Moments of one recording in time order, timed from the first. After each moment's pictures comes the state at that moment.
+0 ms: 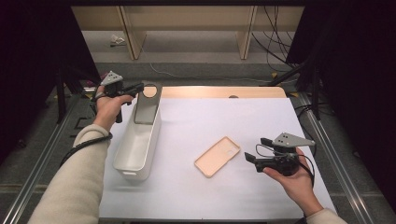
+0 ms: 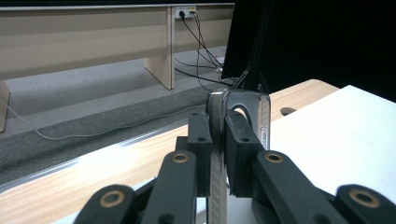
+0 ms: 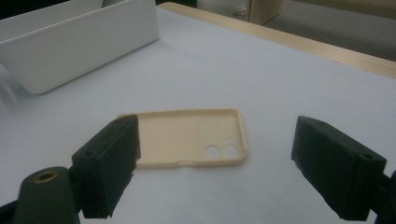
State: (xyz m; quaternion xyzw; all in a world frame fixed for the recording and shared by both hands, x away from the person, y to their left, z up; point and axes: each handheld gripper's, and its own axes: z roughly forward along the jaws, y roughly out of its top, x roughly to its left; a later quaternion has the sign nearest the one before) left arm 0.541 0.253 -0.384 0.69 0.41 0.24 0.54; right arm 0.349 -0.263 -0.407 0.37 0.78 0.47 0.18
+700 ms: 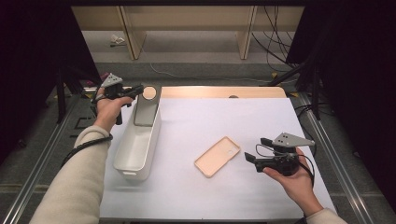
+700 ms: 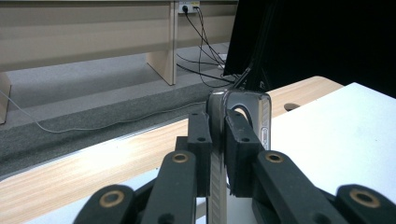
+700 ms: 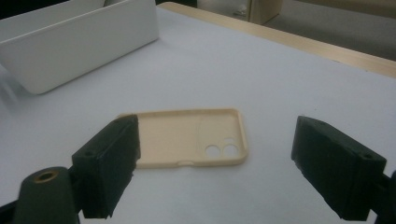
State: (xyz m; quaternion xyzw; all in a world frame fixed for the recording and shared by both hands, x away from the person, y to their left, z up) left arm 0.542 0.256 -0.393 0.69 0.42 0.24 0.54; right arm 0.349 -0.263 -0.407 0.37 0.78 0.47 0.18
